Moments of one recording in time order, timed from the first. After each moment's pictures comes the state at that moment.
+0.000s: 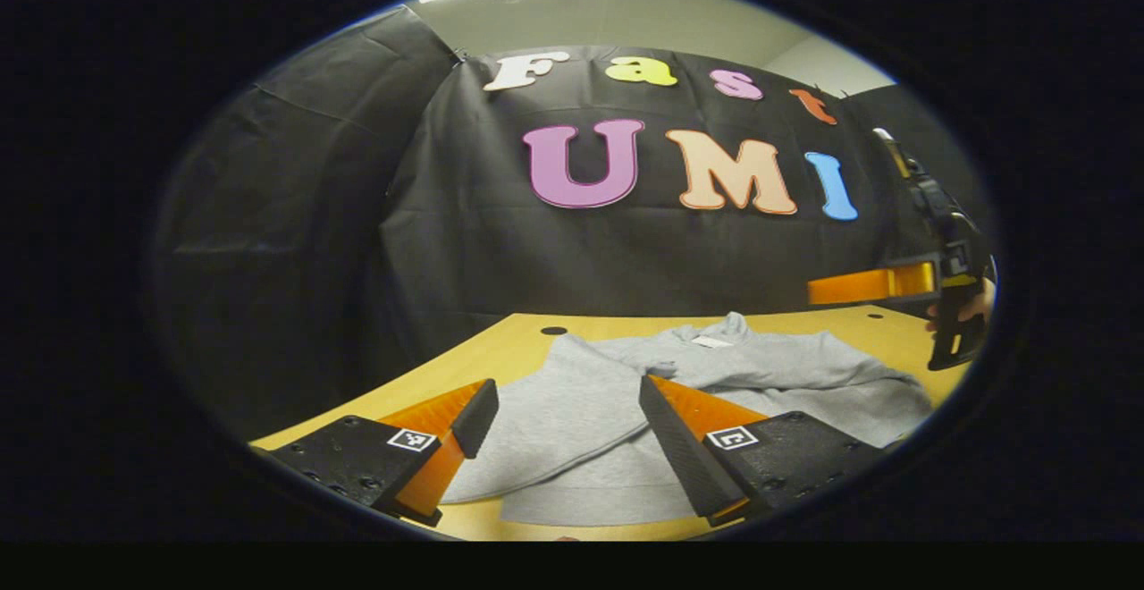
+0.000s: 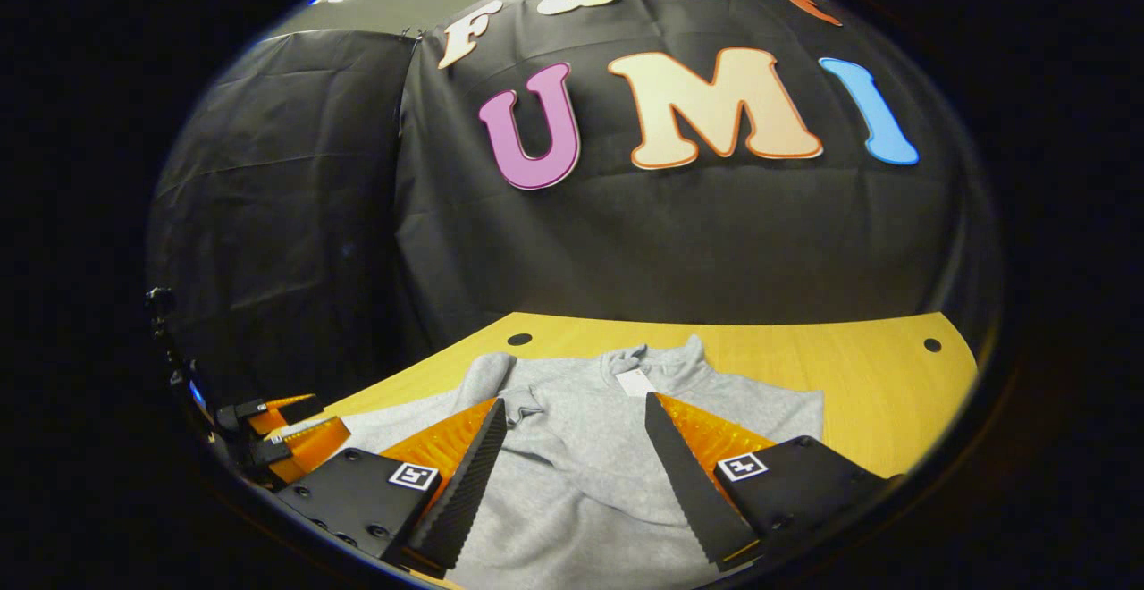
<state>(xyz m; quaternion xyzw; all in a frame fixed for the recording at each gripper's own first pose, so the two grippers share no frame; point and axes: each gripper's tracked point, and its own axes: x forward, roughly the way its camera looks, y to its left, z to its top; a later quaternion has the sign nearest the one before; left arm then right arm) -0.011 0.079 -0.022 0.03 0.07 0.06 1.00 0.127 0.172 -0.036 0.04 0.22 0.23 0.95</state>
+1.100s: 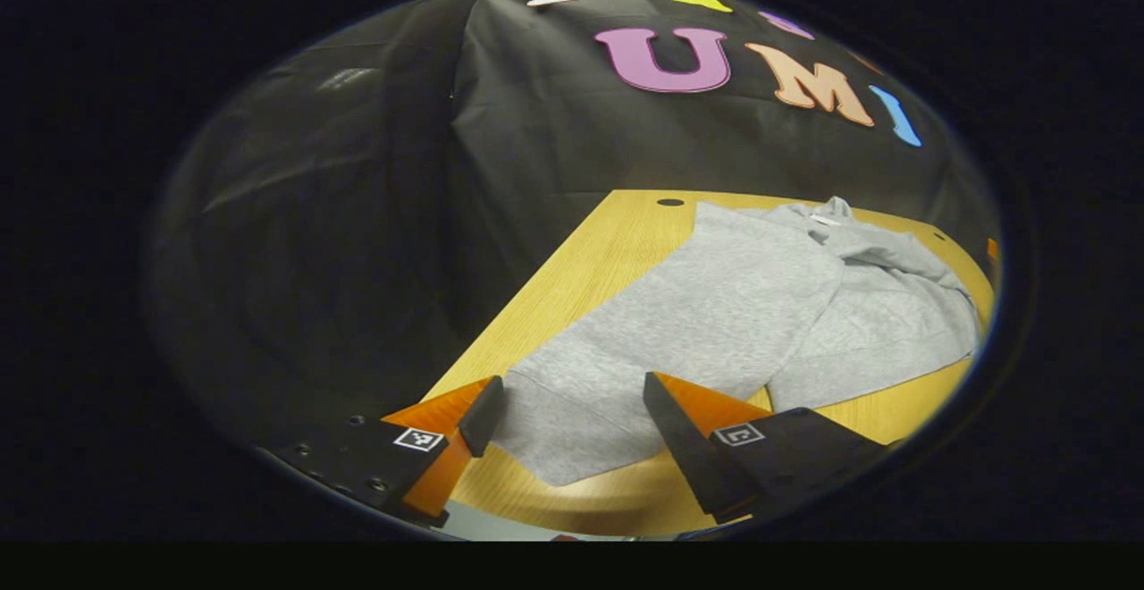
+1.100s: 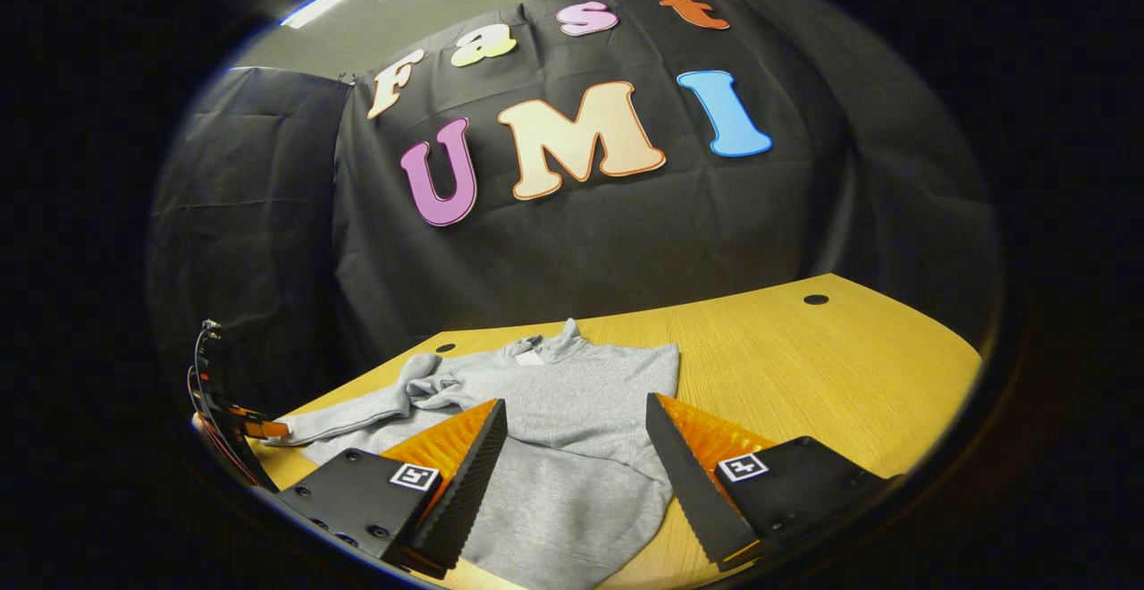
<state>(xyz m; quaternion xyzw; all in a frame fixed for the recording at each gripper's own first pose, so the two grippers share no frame) -0.101 0.229 -0.114 0.03 0.30 0.15 0.94 0.040 0.032 -0.039 0.08 0.18 0.10 0.98</state>
